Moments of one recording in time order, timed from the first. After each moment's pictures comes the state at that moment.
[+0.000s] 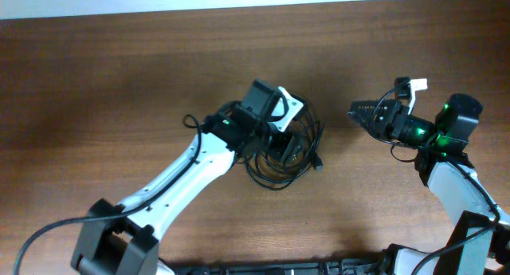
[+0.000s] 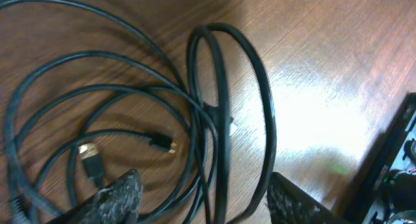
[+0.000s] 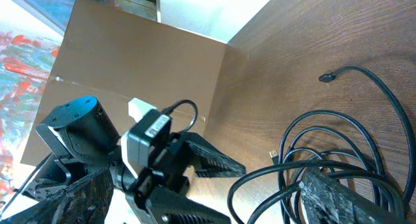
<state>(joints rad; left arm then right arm) -0.66 1.65 1.22 -0.57 0.37 -0.08 -0.34 1.43 0.59 0.43 -1.41 0.83</state>
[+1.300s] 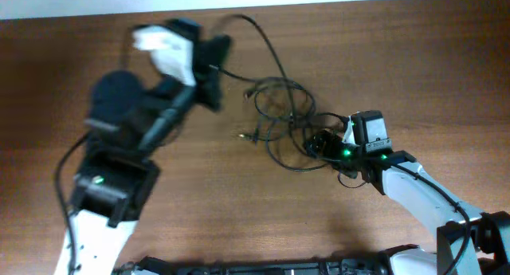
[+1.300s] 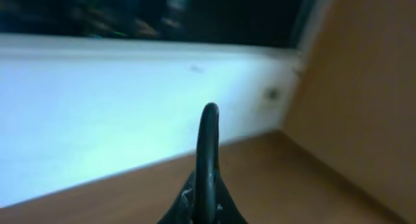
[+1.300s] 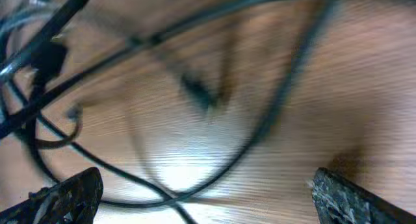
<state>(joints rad) -0.35 1.11 1.29 -0.20 0.28 -0.19 0.18 1.43 0.58 -0.19 -0.37 0.70</state>
